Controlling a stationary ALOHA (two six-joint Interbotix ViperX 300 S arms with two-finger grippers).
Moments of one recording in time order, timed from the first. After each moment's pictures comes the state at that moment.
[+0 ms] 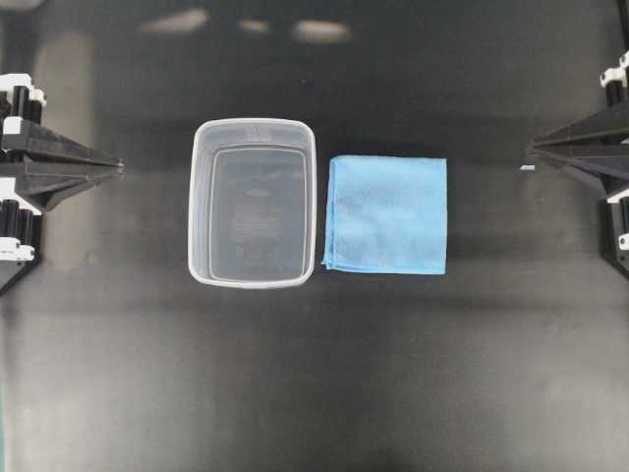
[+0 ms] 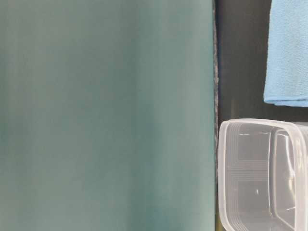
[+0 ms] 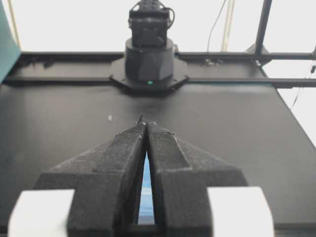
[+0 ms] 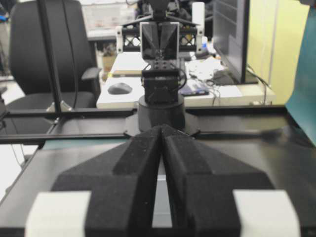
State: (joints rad) left arm 0.00 -0.96 1.17 0.00 -0.29 0.00; right arm 0.00 -0.97 1.18 0.00 -0.29 0.00
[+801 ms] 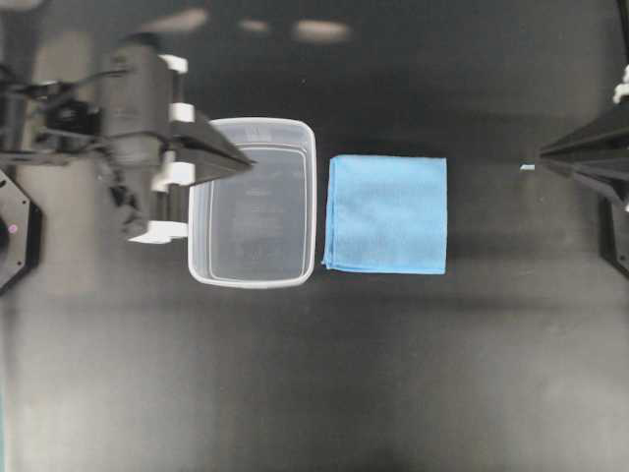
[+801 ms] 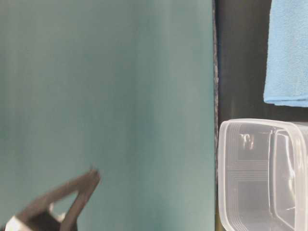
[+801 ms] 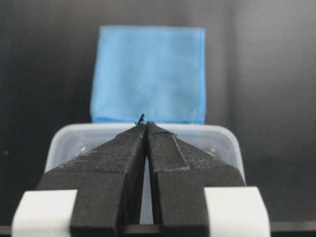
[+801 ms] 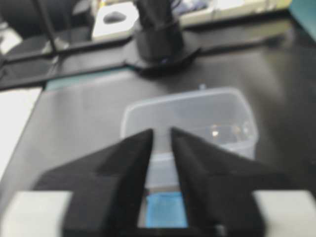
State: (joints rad) left arm 0.03 -0.36 0.53 0.04 0.42 0.03; right arm -0.03 -1.13 1.20 0.01 0.08 0.14
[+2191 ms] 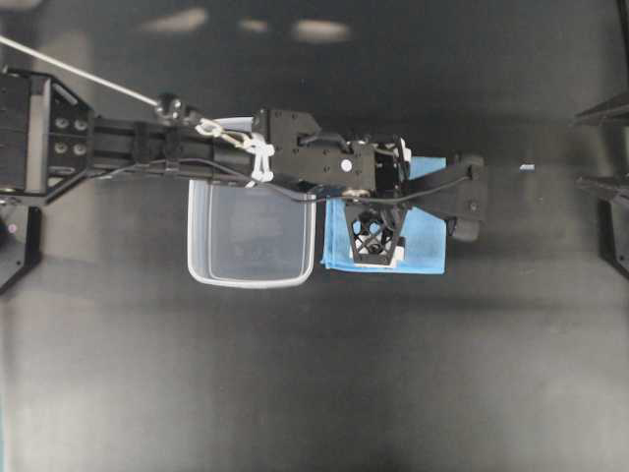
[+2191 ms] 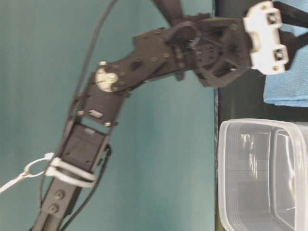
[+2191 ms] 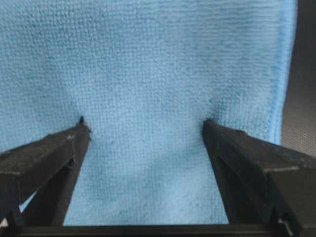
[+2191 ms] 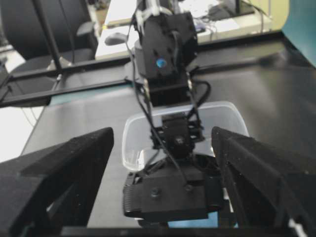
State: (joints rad) left arm 0.03 0.64 -0.26 0.04 0.82 0.12; right arm -0.04 -1.28 1.24 0.01 0.12 0.13
